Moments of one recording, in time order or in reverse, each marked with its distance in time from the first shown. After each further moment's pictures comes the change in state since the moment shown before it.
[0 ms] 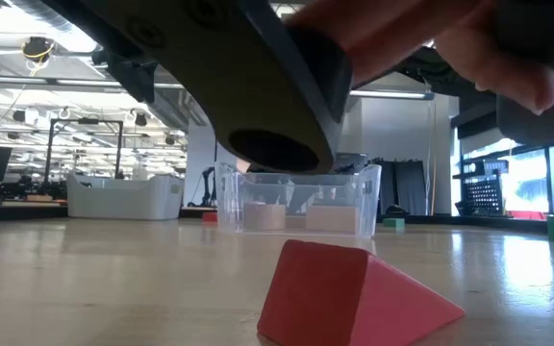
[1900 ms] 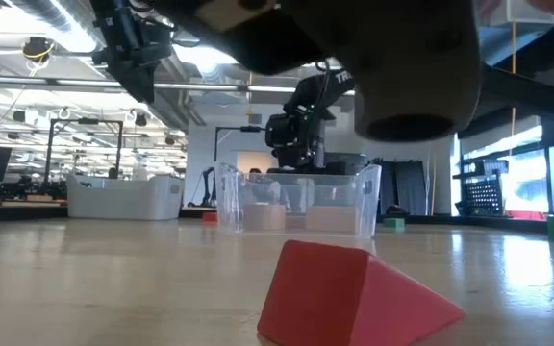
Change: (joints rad) left arm 0.000 0.000 0.000 -0.001 0.000 0.008; right arm -0.014 -0.036 -0.034 -0.118 0.214 0.019
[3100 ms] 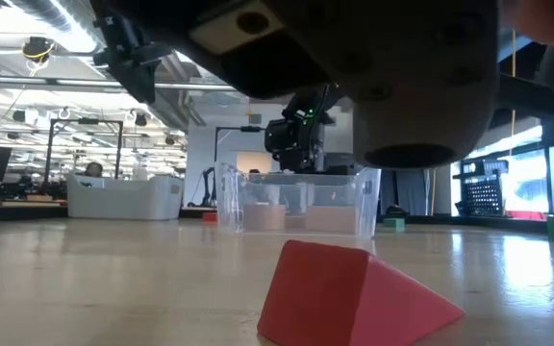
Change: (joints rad) left arm 0.000 0.000 0.000 0.000 0.035 0.000; right arm -0.004 0.024 0.015 -0.026 -0.038 -0.061
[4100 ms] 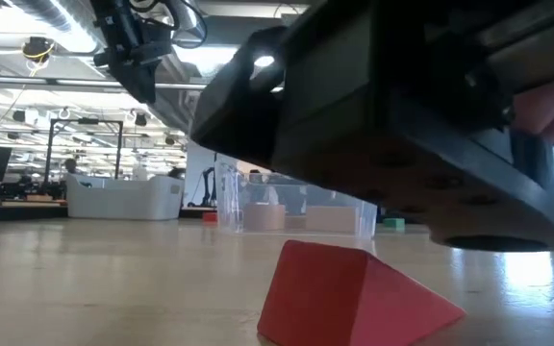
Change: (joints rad) left arm 0.000 0.000 0.000 0.000 0.014 -0.003; right arm -0.025 0.035 0.004 0.048 -0.128 0.377
